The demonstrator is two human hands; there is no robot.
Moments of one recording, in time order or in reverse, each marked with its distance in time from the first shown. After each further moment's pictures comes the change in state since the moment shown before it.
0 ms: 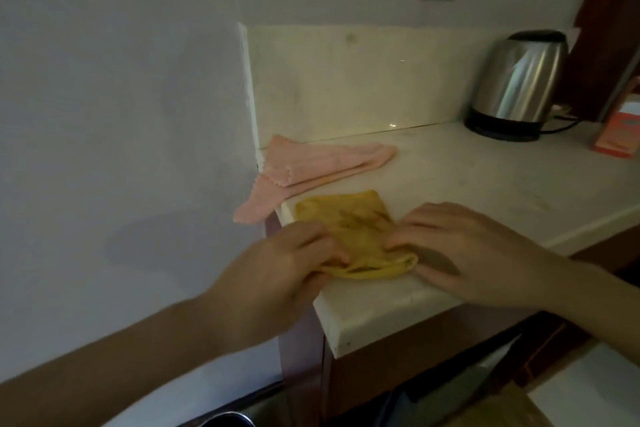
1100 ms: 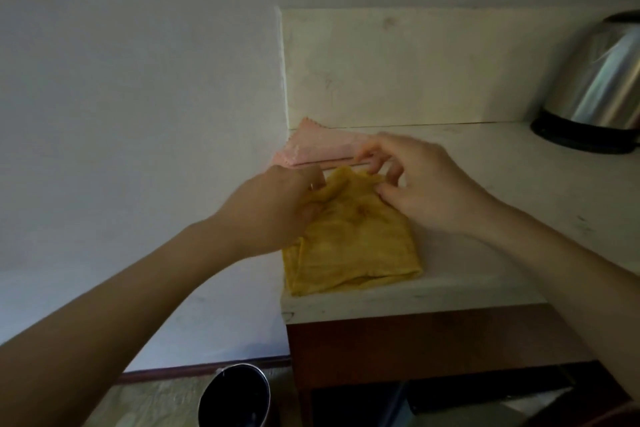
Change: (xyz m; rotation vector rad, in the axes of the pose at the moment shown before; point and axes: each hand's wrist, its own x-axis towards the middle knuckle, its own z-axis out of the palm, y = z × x) left_hand 0.061 0.024 0.004 0.265 -0.076 -0.702; right_hand 0.055 0.046 -0.002 0.503 0.217 0.074
